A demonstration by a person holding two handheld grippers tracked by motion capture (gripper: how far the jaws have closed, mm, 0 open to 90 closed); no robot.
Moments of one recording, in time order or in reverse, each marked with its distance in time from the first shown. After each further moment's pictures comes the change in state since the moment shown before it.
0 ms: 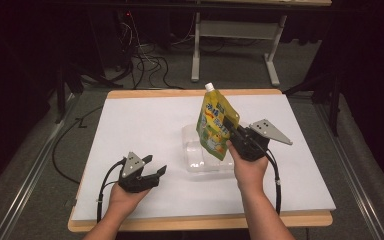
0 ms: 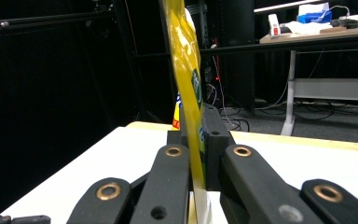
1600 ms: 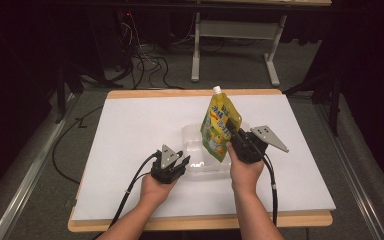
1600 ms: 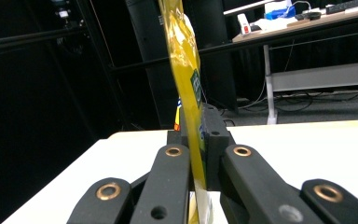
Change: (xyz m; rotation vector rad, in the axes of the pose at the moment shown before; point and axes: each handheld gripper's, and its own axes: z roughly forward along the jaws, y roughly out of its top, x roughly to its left) left arm -0.043 0.020 0.071 0.015 0.022 0.037; right arm -0.009 -0.025 0.007 -0.038 -0.096 0.095
